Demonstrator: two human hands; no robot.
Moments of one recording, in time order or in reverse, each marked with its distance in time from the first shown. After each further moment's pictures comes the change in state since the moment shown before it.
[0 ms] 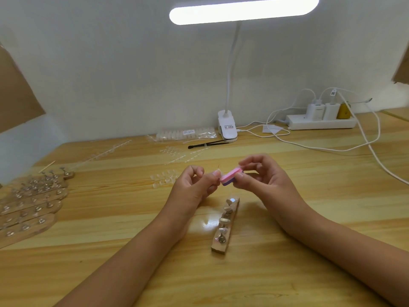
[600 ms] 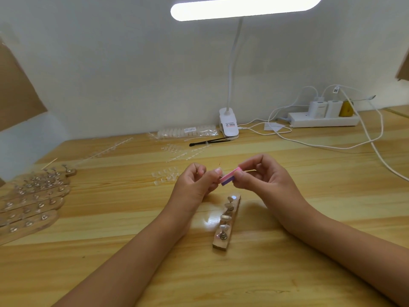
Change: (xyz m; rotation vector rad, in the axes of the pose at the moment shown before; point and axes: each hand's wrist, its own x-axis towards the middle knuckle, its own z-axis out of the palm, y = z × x) left_hand 0.004 -0.006 -0.001 0.103 0.022 0.029; right_hand -0.002 -0.001 0.004 0.004 -0.002 0.019
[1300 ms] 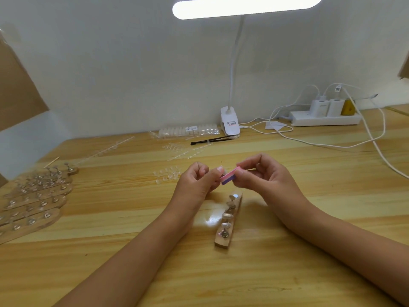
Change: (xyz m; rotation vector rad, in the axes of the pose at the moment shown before) left_hand 0.001 0.000 0.001 0.053 0.009 0.000; right_hand -0.001 -0.003 0.002 -0.009 -0.018 0.010
